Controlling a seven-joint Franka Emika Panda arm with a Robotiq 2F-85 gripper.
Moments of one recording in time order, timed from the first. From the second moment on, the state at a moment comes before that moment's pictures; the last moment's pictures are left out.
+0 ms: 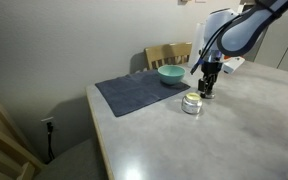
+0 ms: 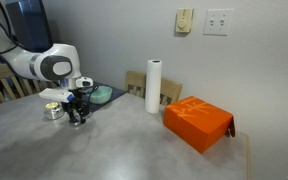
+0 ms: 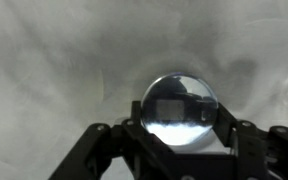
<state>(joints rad) 0.17 0.65 0.05 -1.92 -0.13 2.53 0.04</state>
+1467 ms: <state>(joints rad) 0.16 0.69 0.05 -1.83 -0.10 2.40 0.01</state>
